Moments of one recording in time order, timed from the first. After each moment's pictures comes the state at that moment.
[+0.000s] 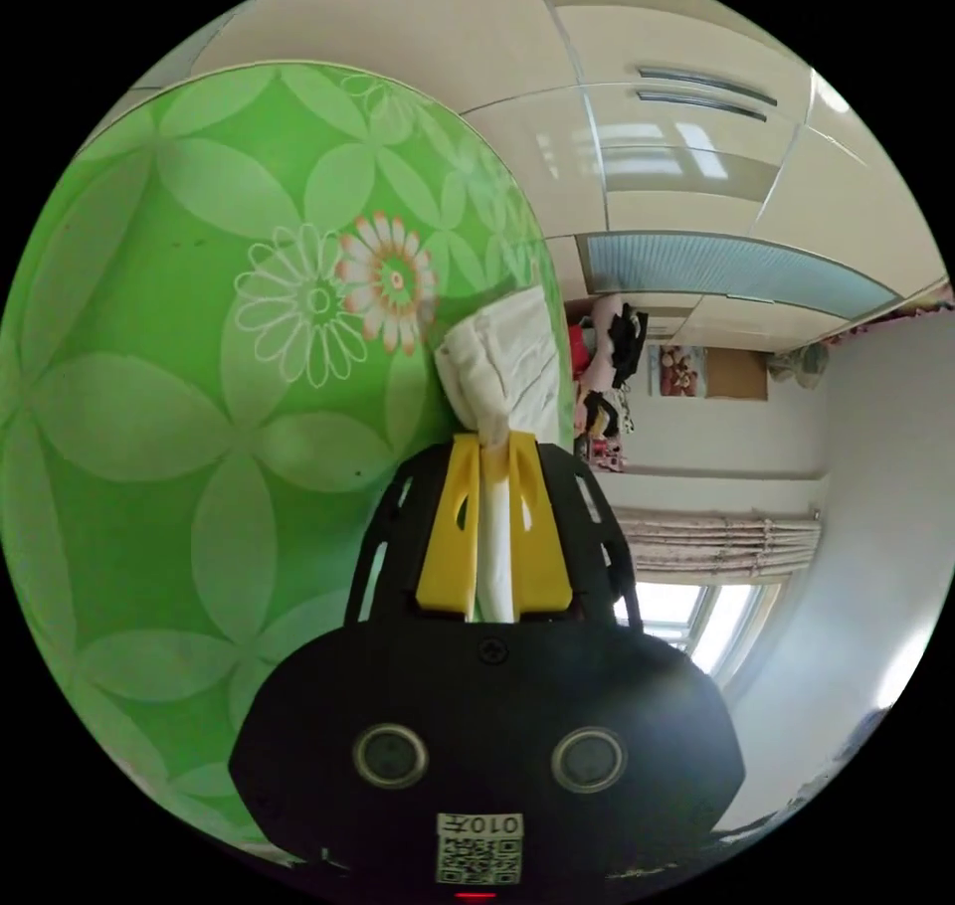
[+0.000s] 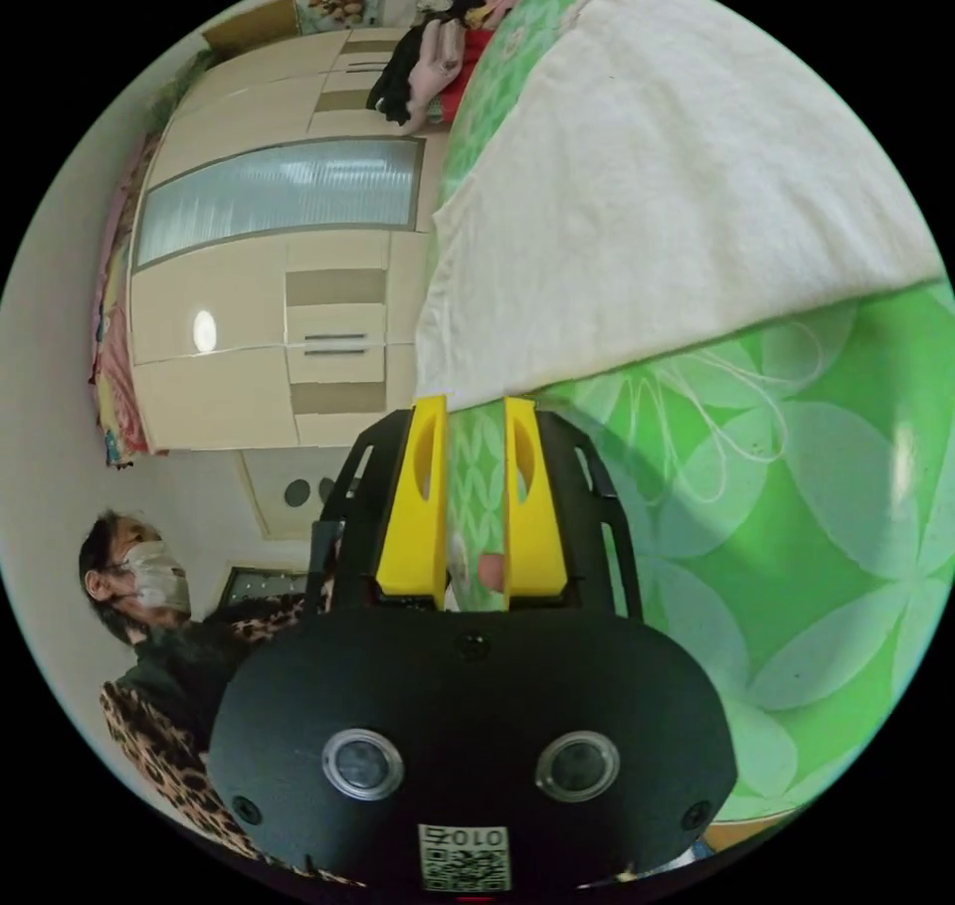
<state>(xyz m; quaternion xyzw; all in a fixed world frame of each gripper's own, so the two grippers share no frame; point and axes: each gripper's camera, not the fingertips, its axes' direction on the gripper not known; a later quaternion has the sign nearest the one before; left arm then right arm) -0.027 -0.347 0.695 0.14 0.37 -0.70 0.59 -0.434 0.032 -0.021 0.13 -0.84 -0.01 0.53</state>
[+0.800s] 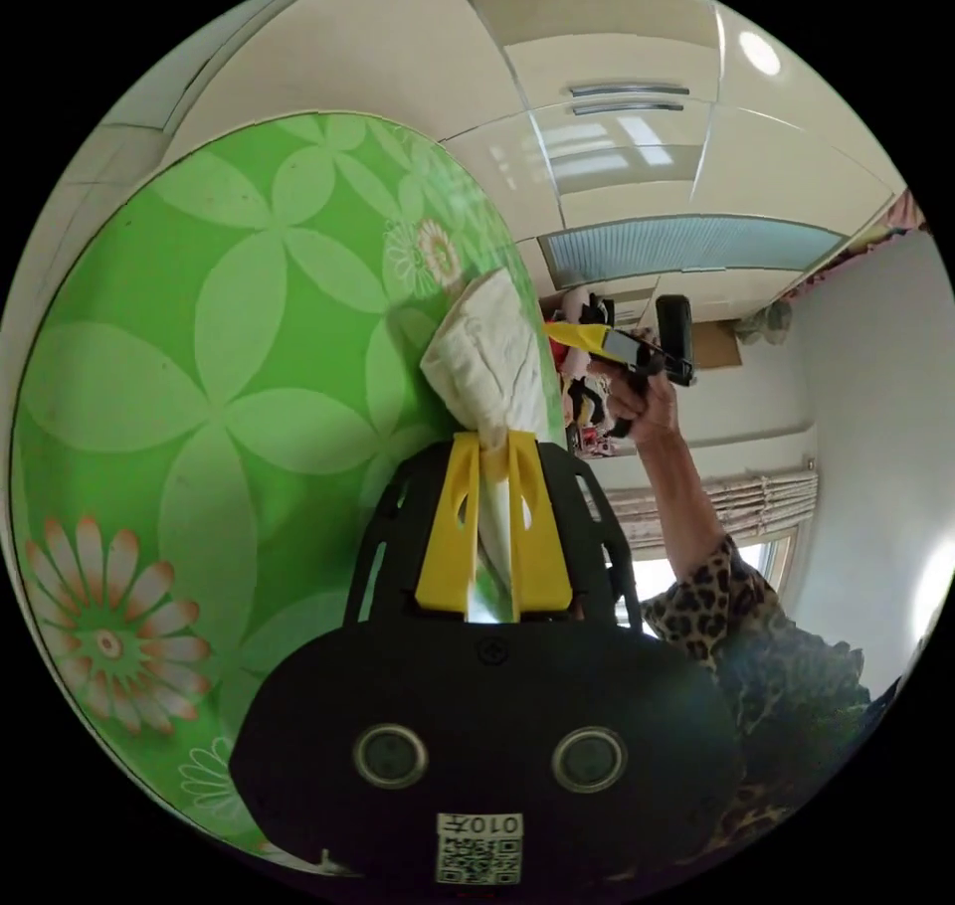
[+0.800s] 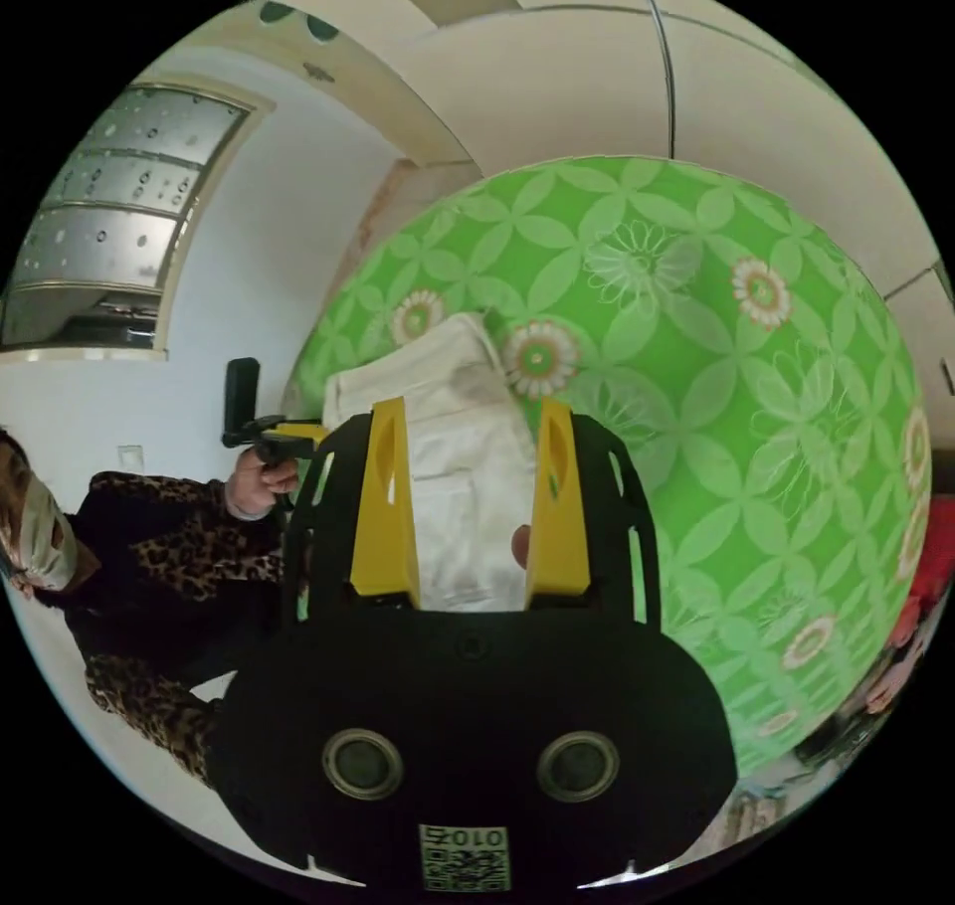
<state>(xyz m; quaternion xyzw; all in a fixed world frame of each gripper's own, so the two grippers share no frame) 0.054 -0.256 0.658 0.18 0.35 -0.69 0.61 -0.875 -0.258 -0.641 0.15 -0.32 -0.66 0.66</state>
